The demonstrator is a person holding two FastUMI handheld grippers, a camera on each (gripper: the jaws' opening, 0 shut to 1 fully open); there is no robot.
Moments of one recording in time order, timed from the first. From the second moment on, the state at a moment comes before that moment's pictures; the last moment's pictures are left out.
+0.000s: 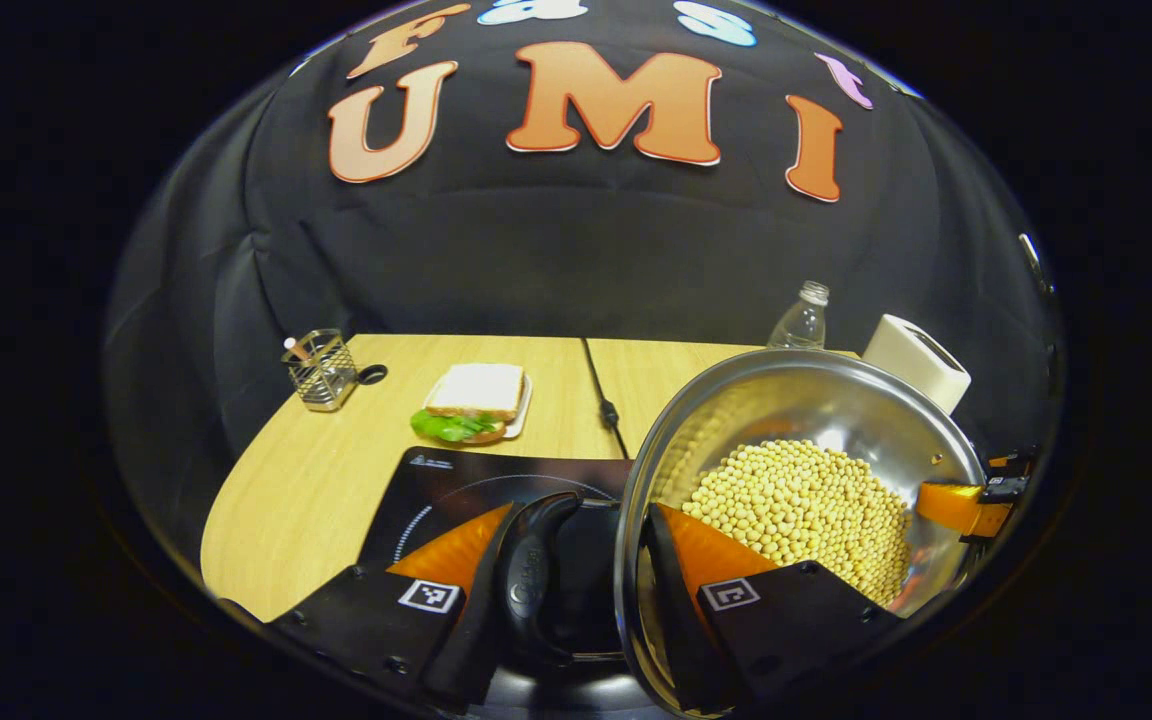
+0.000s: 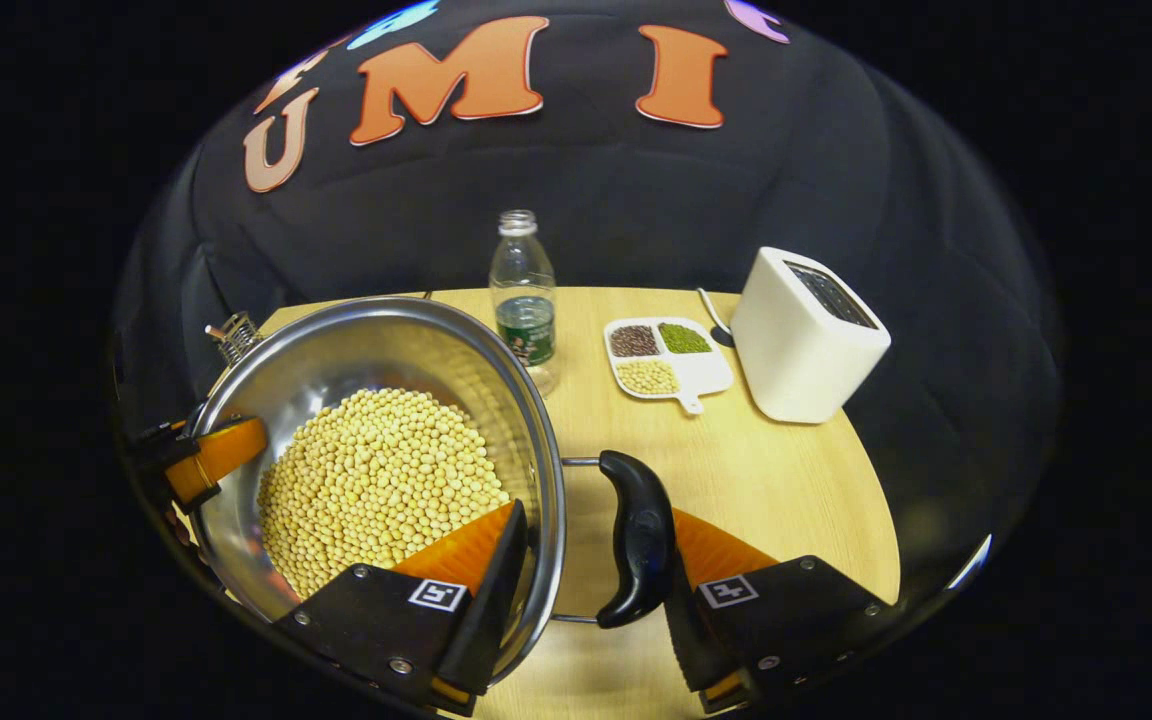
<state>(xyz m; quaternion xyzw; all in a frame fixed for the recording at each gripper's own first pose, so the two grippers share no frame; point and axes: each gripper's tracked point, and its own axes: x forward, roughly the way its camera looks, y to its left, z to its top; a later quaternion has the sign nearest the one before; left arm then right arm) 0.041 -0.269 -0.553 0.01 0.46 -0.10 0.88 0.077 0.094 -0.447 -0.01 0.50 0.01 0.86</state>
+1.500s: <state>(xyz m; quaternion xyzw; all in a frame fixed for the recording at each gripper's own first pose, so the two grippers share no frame) 0.026 -0.164 -0.389 0.02 0.48 0.00 0.87 0.107 0.267 -0.474 -0.03 0.51 0.11 0.85</state>
